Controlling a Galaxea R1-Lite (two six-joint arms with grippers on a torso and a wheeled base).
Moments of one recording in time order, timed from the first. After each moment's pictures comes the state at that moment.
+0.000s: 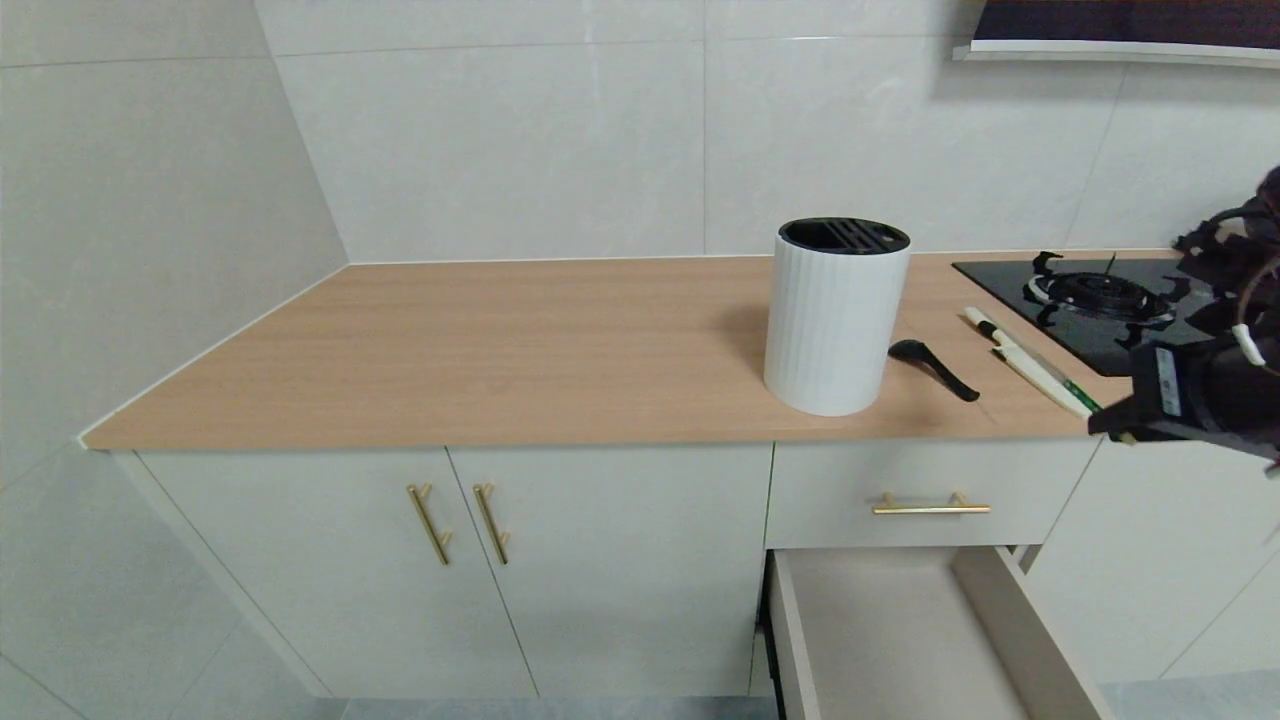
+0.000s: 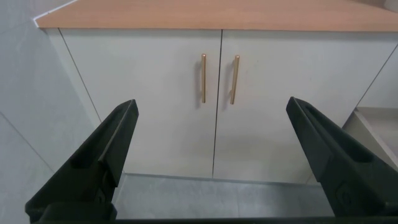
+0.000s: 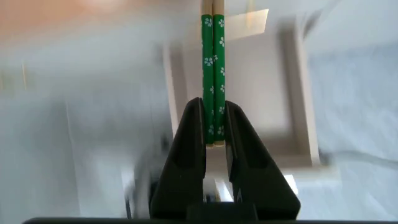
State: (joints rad) left arm 0.00 0.00 0.00 0.00 0.06 -0.01; right arm 0.21 1.46 -1.30 0.65 -0.06 0.37
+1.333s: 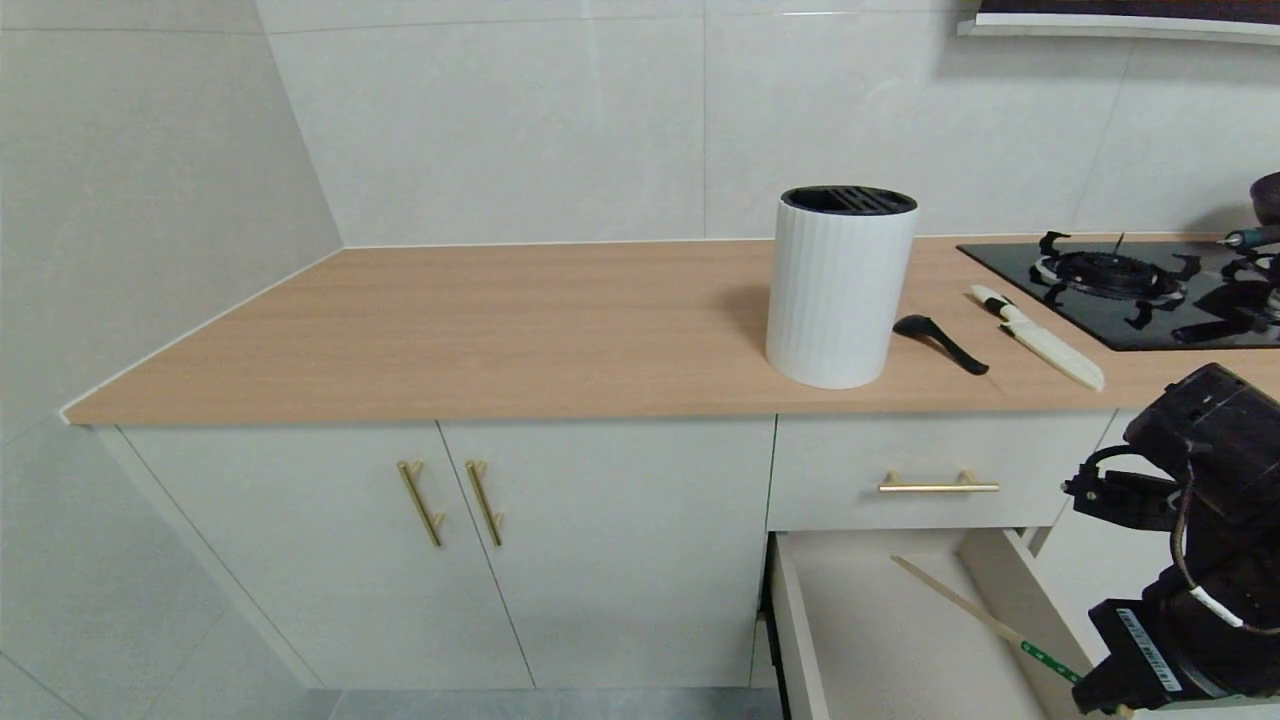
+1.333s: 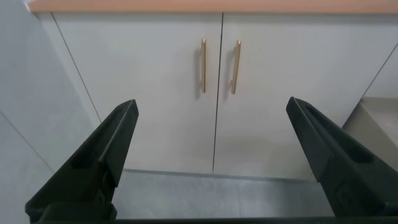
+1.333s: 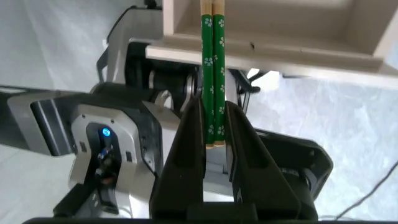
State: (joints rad) left arm 0.00 0.00 0.00 0.00 0.06 -0.01; right arm 0.42 1.48 -0.98 0.79 0.10 0.37
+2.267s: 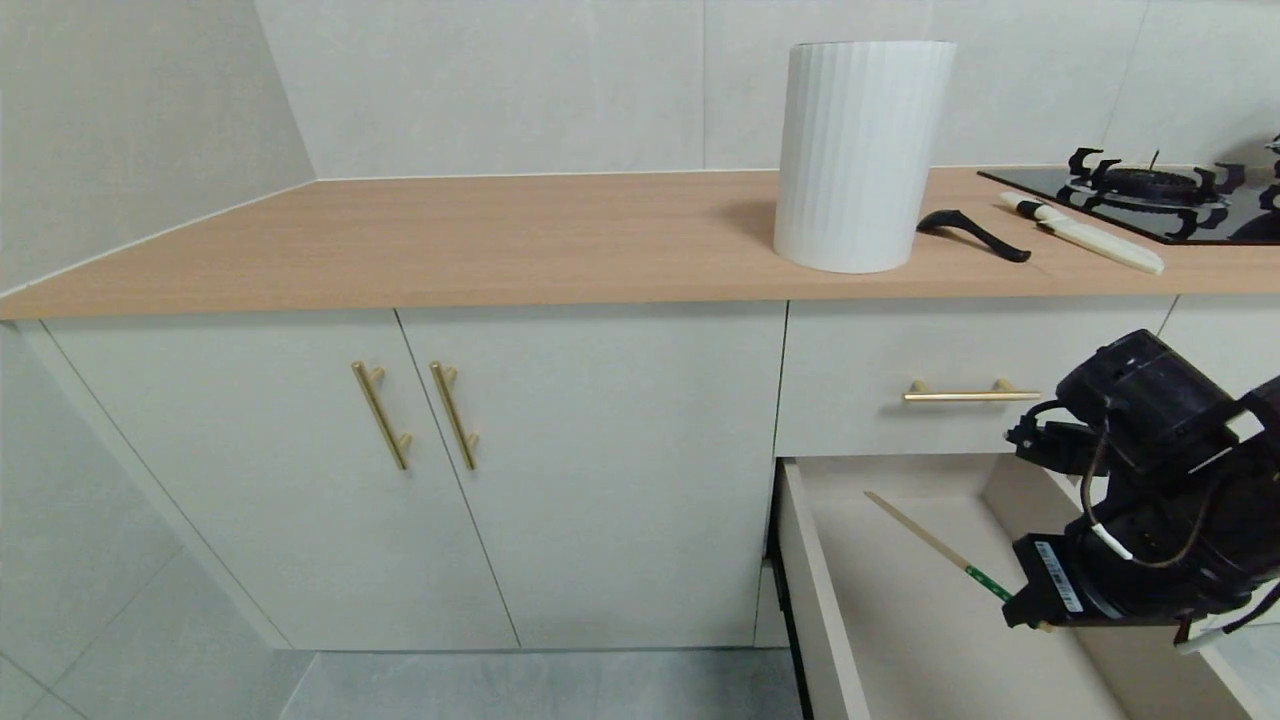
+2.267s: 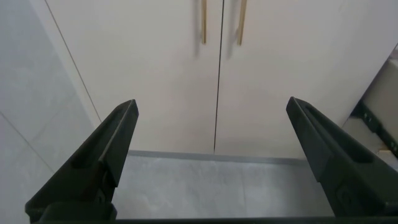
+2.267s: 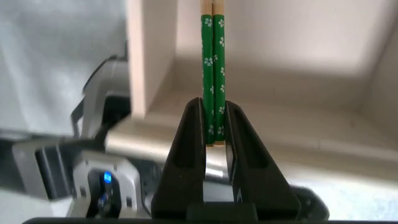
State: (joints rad) left arm 0.00 0.00 0.00 0.00 0.06 -0.01; right arm 0.42 1.59 -1.05 0.62 0.02 0.37
